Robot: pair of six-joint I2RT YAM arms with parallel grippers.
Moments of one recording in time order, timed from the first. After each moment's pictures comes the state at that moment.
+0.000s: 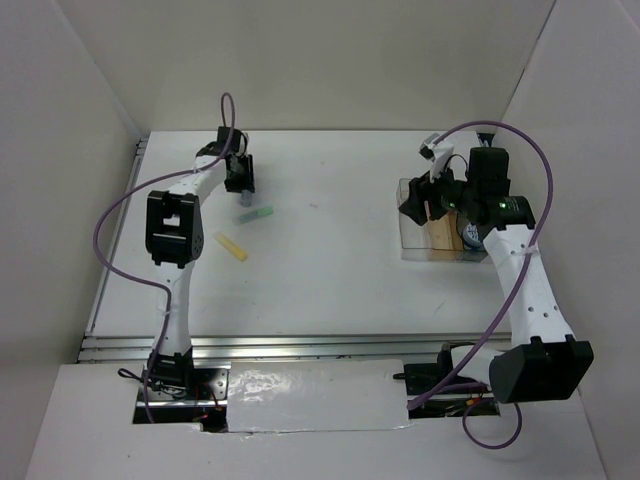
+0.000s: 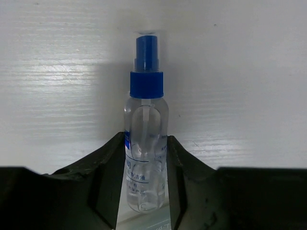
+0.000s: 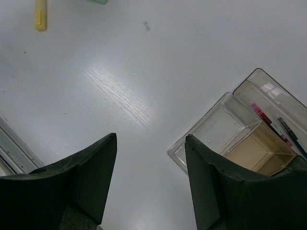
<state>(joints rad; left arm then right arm) -0.10 2.38 2.00 -0.60 0.05 -0.22 0.03 1.20 1.26 -0.69 -0.61 -0.38</state>
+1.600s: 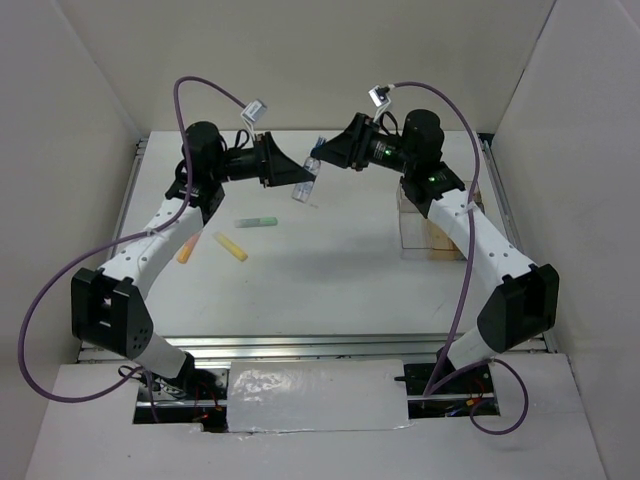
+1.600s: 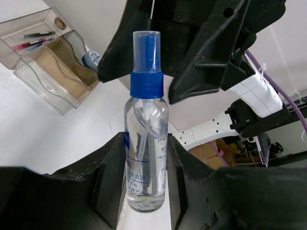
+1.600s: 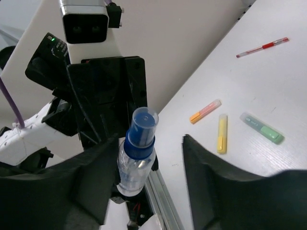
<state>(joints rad) -0.30 1.52 1.32 0.24 1.03 -0.89 0.38 1.52 1.42 0.12 -0.74 0.78</state>
